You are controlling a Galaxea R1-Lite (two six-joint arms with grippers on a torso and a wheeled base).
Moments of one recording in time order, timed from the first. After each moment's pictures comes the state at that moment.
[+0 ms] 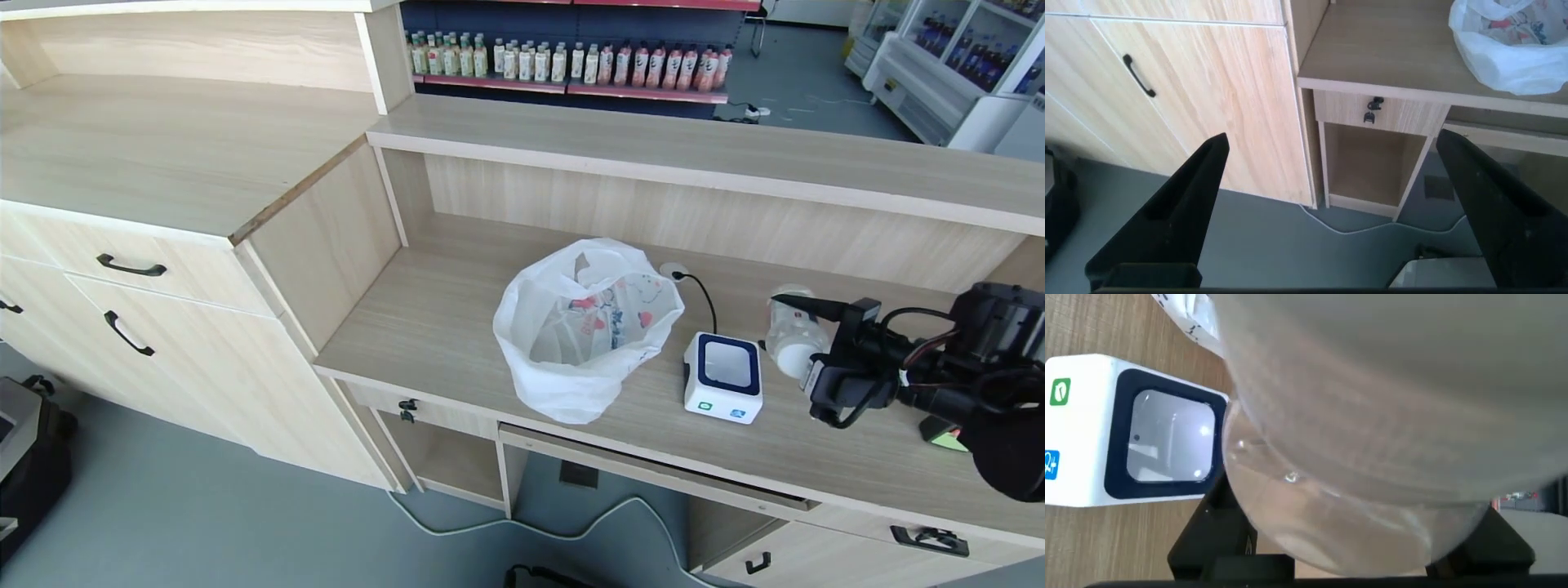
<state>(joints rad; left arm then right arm) 0.00 0.00 0.00 -0.06 0.00 0.10 -0.08 1.90 -0.60 -1.24 0.66 -1.57</state>
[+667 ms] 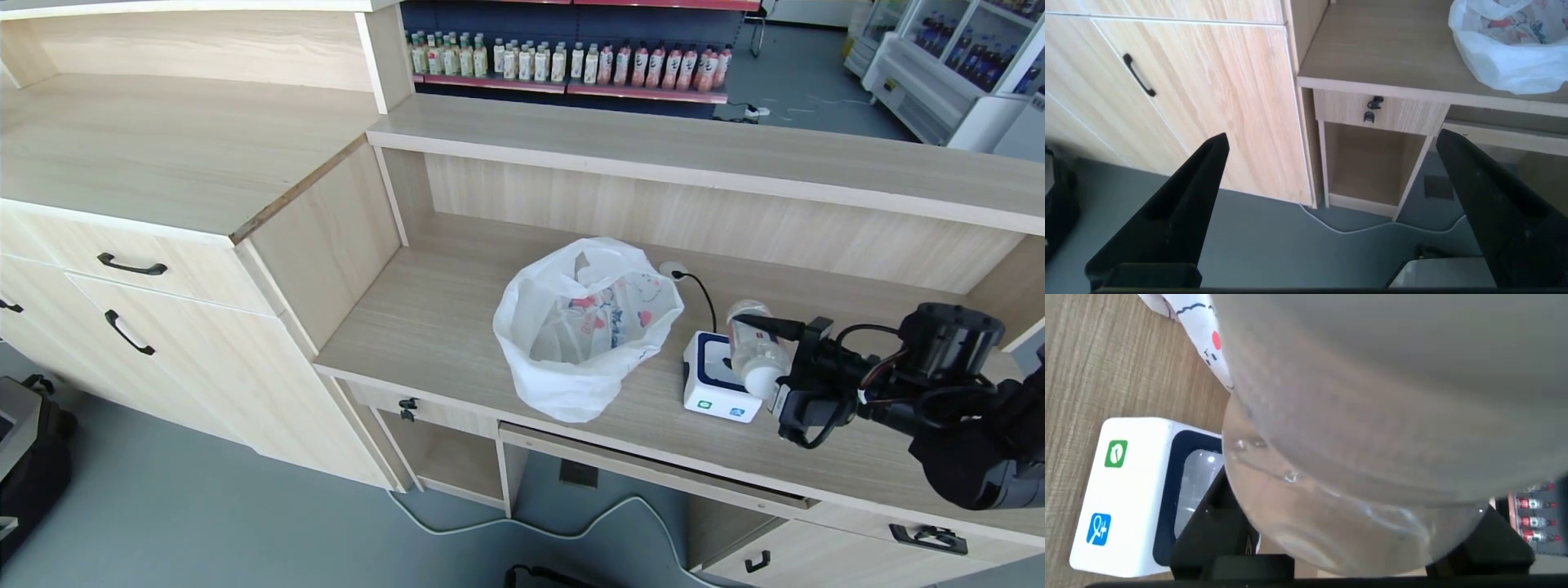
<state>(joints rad) 0.00 0.00 0.00 -0.06 0.00 0.10 -0.02 2.02 -0.60 -1.35 0.73 -1.57</state>
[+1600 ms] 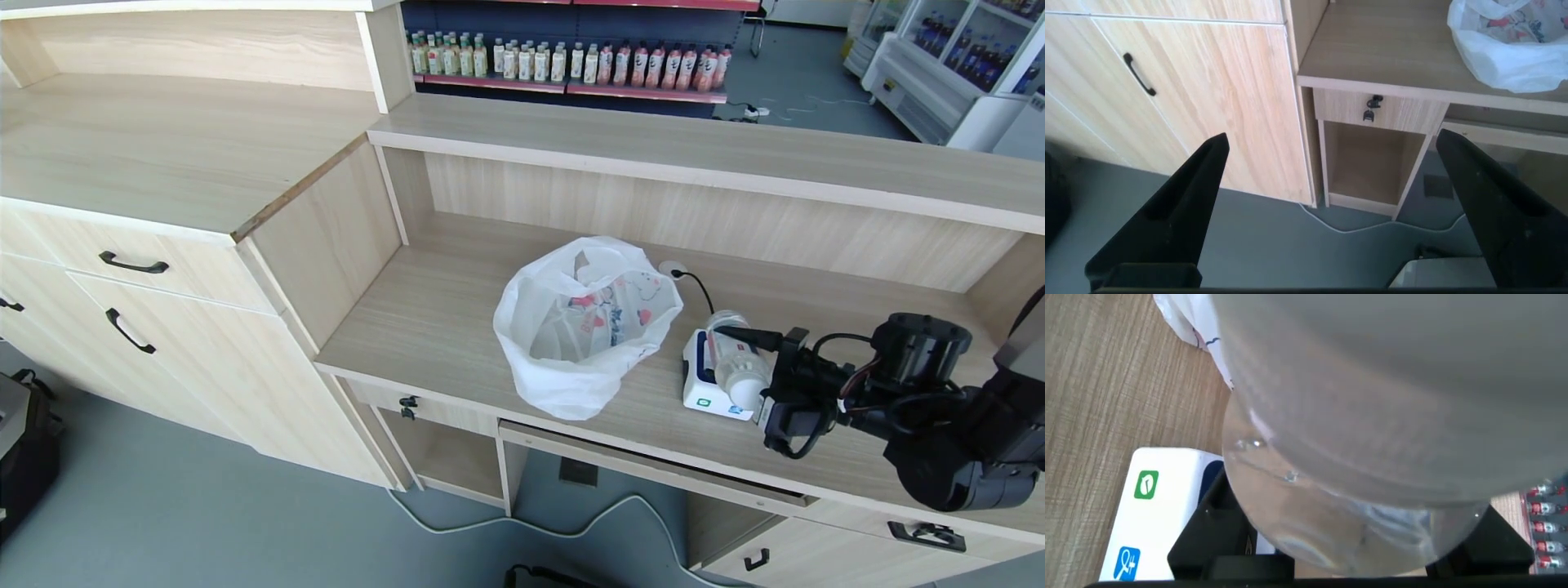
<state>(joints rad) 0.00 0.00 0.00 -0.06 0.00 0.10 0.00 2.10 -0.62 -1.39 0.77 -1.57</state>
